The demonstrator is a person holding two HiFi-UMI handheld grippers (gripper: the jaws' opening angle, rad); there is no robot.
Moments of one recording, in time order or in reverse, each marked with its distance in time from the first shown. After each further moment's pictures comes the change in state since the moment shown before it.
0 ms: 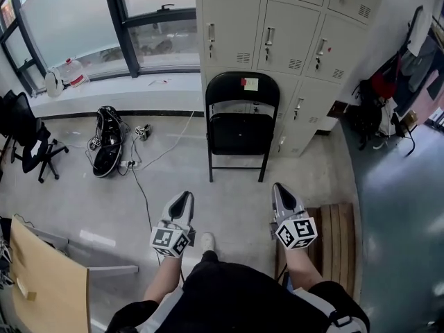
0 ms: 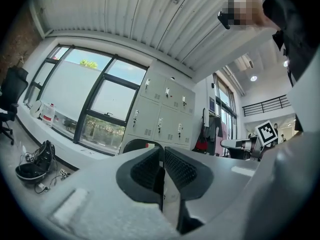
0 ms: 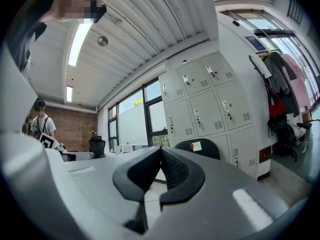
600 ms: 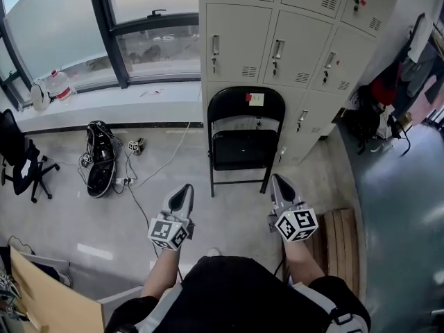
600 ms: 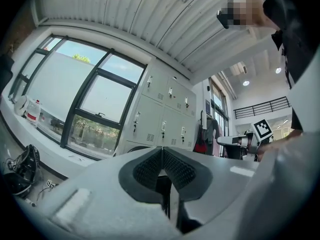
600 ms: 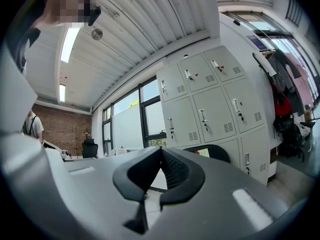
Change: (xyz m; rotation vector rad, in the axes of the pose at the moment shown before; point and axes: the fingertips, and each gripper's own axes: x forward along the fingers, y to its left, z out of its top) left arm 0.108 0.112 0.036 -0.002 -0.013 -0.116; right arm 0.148 0.011 0.028 0.006 -0.027 -0.043
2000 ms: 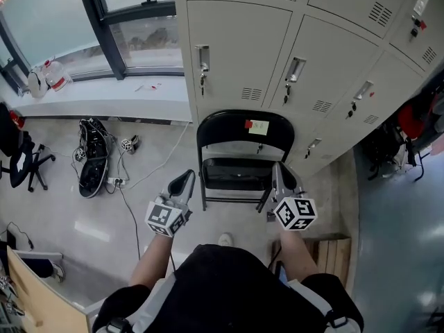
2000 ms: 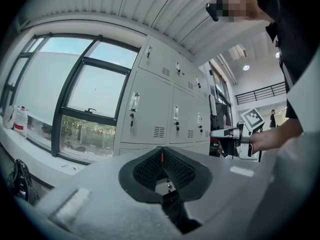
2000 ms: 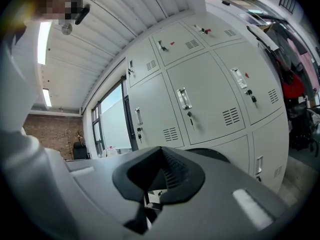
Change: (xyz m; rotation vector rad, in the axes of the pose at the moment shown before) left arm 0.258 0.080 -0.029 0.112 0.094 0.015; right arm 0.232 -0.190 -0.009 0.102 0.085 -0.029
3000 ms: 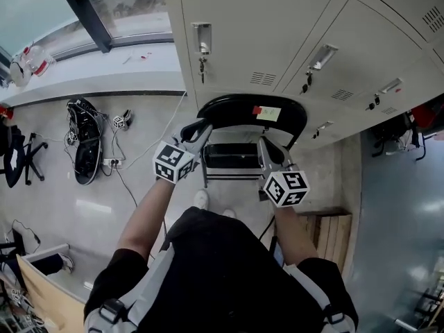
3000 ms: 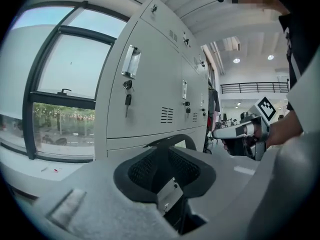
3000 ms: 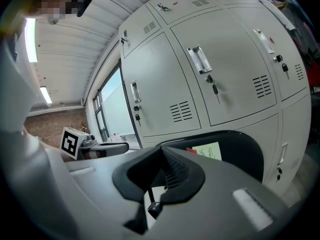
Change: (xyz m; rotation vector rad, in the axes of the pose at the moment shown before) left arm 0.159 0.067 -0.035 0.014 0.236 -0.225; right arm 0.116 0.023 -0.055 0.021 0.207 0.046
